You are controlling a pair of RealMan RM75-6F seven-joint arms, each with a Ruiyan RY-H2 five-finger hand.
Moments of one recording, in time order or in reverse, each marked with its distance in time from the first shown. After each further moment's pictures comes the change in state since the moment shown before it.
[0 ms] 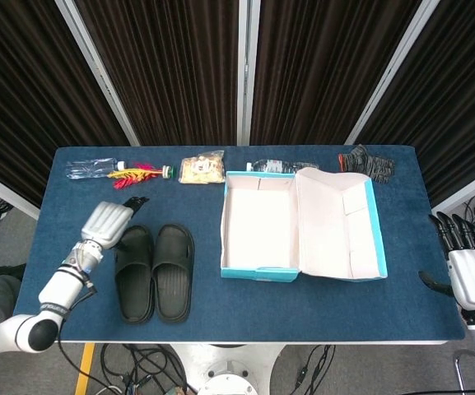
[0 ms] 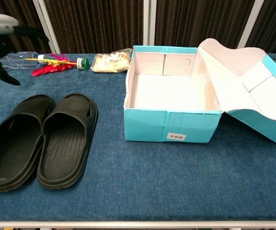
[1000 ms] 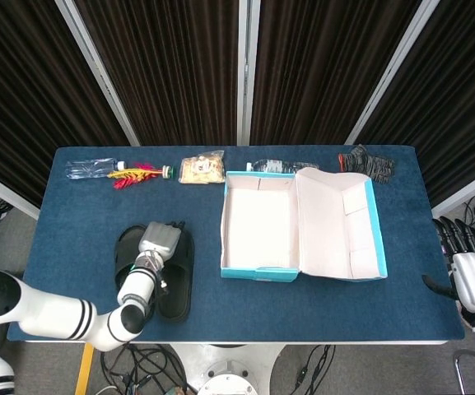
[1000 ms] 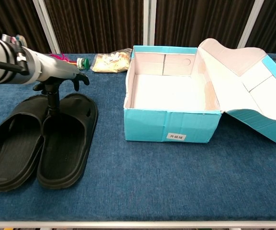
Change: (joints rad) left arm -0.536 -0.276 0.134 -0.021 -0.879 0.253 0.441; right arm -0.001 -0.007 -0.019 0.057 -0.006 -0.019 0.081
